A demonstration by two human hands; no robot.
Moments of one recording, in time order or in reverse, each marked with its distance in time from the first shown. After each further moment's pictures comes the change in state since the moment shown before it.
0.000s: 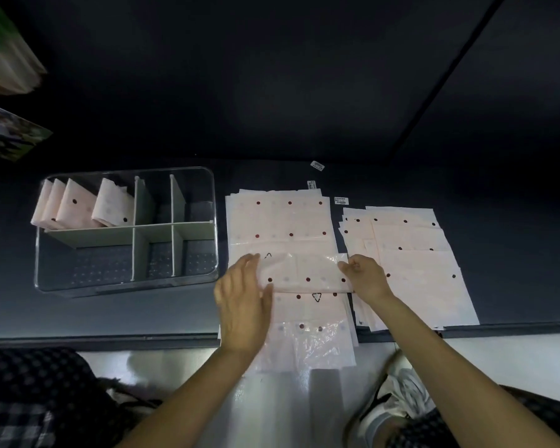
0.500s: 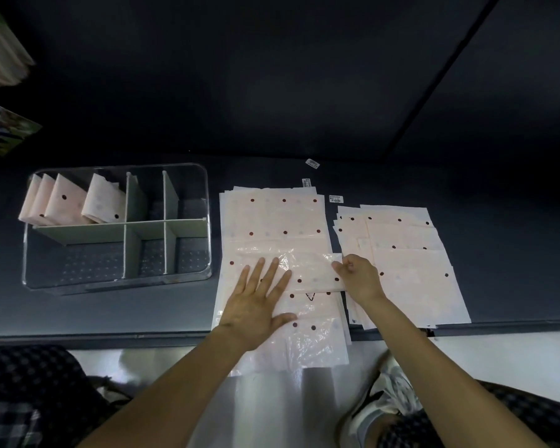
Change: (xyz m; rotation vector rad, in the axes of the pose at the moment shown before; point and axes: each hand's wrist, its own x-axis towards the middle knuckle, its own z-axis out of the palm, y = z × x) left_hand 0.010 -0.023 0.034 0.465 -0.615 0.442; right_hand -0.005 0.000 0.003 -0.008 0.036 0.028
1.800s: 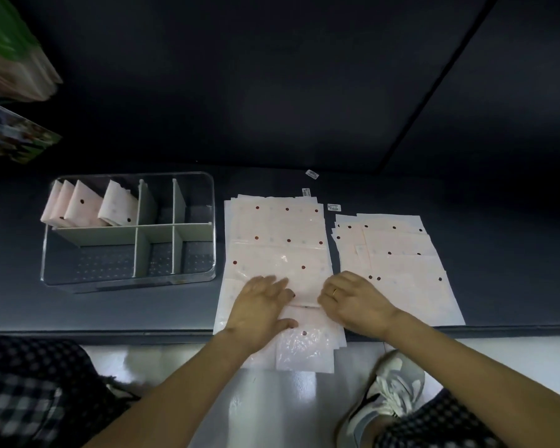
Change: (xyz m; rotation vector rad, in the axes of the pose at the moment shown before) left_hand -0.011 0.014 -0.028 -0.133 0.083 0.020; right_hand -0.048 -0.003 -0.030 -0.914 0.124 -1.342
